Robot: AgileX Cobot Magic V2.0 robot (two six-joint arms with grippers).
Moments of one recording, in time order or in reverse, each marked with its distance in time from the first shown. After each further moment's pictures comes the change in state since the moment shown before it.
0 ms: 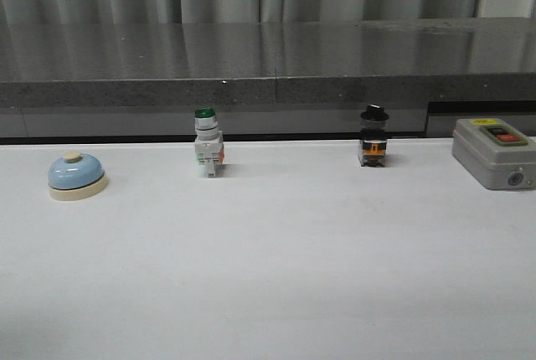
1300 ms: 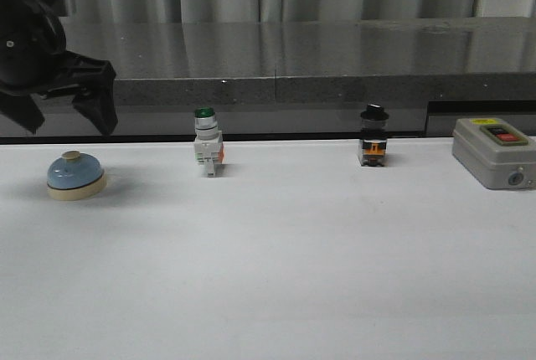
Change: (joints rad) left arm -0.115 0.978 -0.573 0.064 -0.026 0.043; right arm 0.000 0.000 0.000 0.000 0.000 0.000
